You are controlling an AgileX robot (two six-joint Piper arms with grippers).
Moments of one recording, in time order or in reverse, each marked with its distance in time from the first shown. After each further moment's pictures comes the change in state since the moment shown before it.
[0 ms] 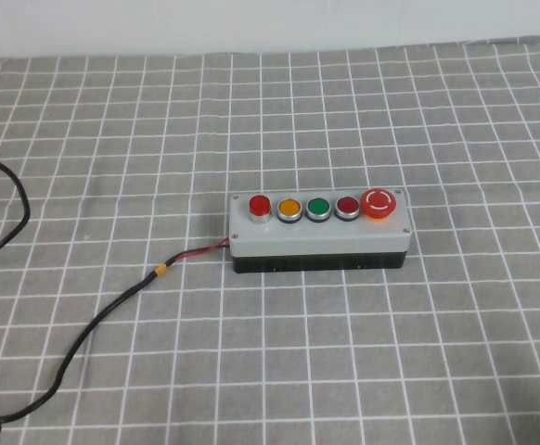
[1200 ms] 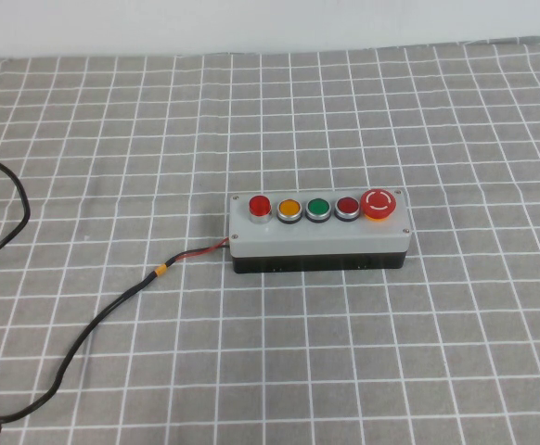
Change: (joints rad) right arm 0.567 0.702 -0.980 0.024 0.716 0.019; left arm 0.000 0.000 0.000 0.000 0.000 0.000
